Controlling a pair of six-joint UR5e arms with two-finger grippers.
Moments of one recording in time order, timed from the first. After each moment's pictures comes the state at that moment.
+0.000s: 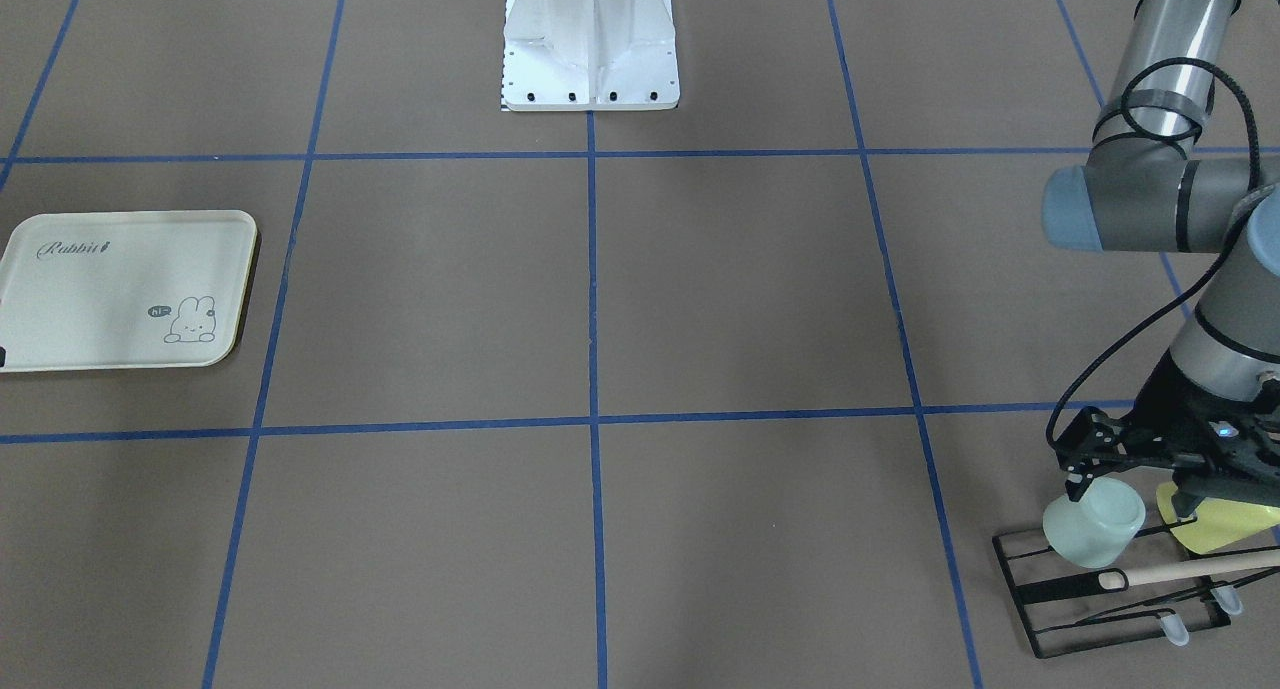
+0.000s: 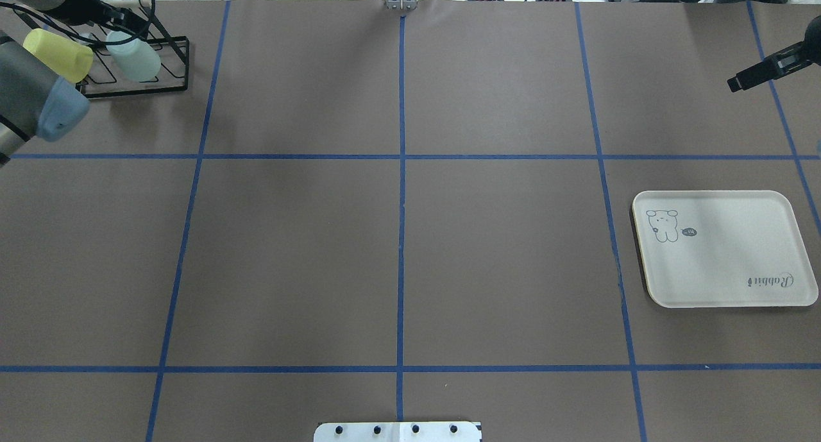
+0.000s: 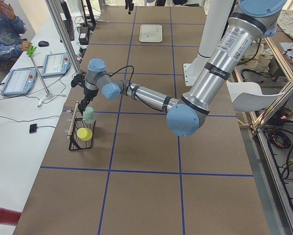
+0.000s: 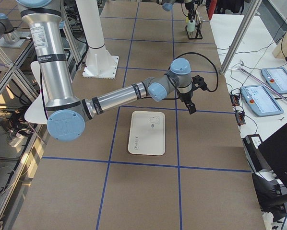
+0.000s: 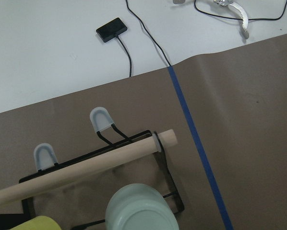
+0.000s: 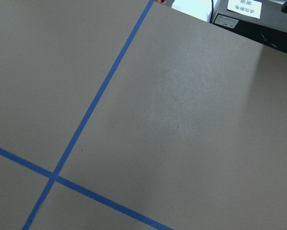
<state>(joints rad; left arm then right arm) -1.13 -2.09 -1.34 -2.03 -1.94 -0.51 1.26 -1.39 1.75 -1.27 2.19 0.24</state>
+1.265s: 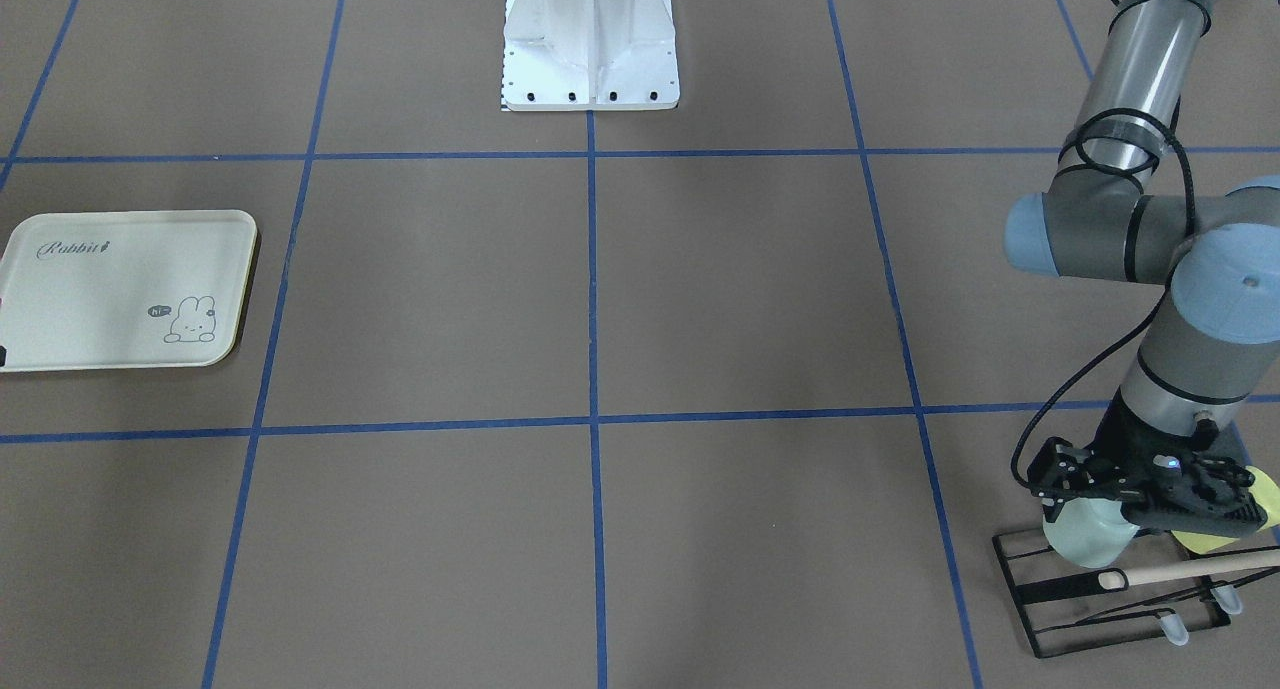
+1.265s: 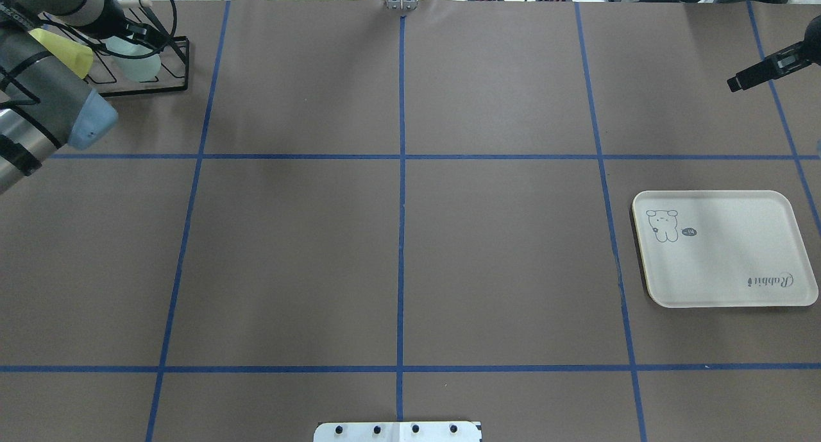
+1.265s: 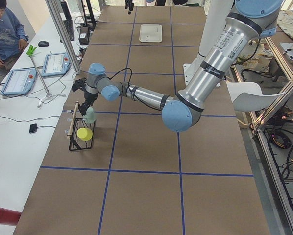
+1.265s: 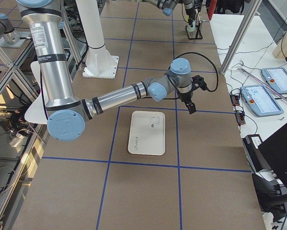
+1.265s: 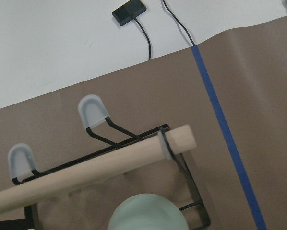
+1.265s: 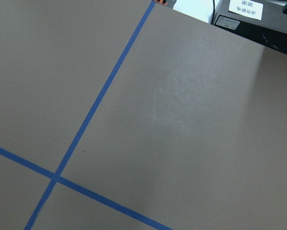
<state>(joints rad) -1.09 -2.13 -1.25 -2.03 -1.88 -0.51 1.26 -1.39 1.75 -1.27 2.19 0.24</state>
